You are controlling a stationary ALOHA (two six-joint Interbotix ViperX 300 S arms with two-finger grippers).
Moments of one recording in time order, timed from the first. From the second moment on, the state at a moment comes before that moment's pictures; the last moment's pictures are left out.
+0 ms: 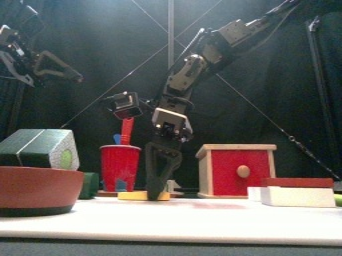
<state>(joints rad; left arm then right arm) 0.20 -0.99 1.30 0.07 -0.18 0.00 -0.06 0.42 0.13 -0.02 0.63 0.03</state>
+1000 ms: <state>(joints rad) 0.20 -0.99 1.29 0.01 -0.18 0.00 -0.04 -0.02 0.45 -0.03 0.79 0.04</state>
